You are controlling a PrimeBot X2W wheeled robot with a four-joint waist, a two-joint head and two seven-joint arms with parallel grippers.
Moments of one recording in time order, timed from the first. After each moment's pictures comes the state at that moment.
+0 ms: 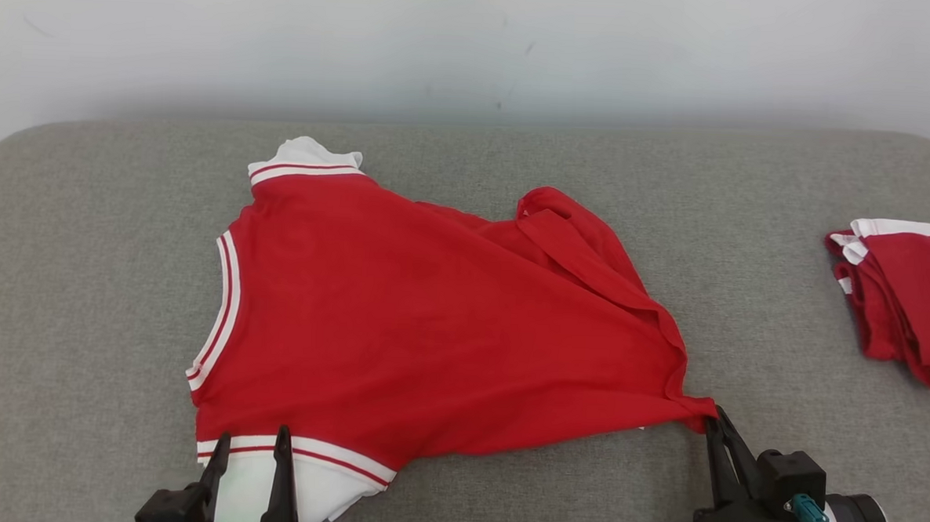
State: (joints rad) left arm -0.08 0.05 -0.11 0.37 -0.32 0.00 -0.26; right arm -0.16 -0.06 -0.10 0.50 -0.11 0.13 -0.26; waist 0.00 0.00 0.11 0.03
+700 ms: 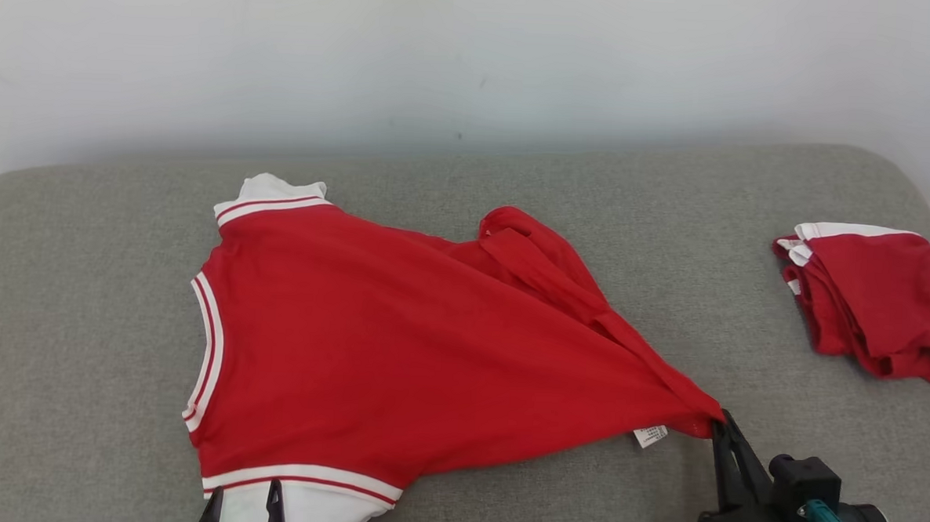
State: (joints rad) left arm -0.04 0.05 -0.09 0.47 -0.29 0.01 -0.26; right arm -0.14 -0.07 -0.10 0.49 -0.04 0.13 -0.26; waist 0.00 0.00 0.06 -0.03
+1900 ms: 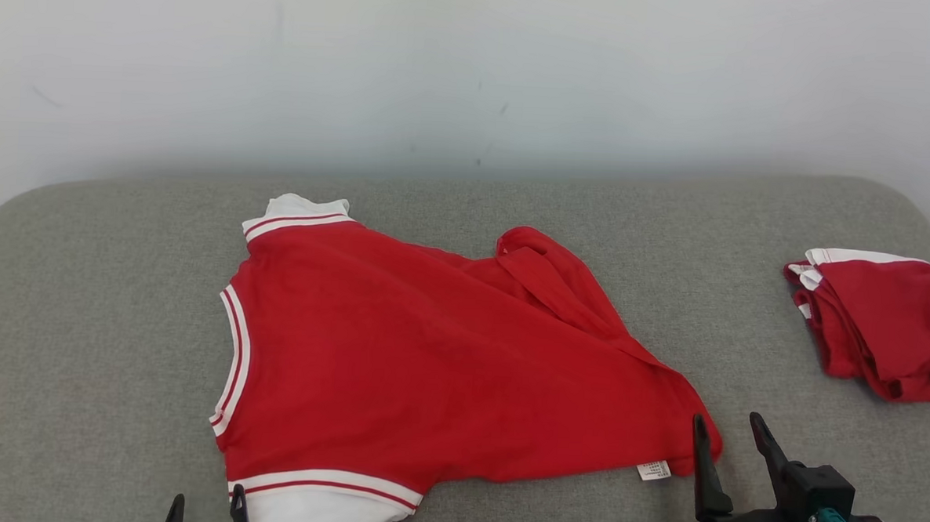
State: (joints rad) left arm 0.00 0.05 0.00 0.43 -0.23 0.02 -0.26; right arm -0.12 -0.05 -0.11 0.45 0.02 0.13 -0.26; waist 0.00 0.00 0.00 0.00
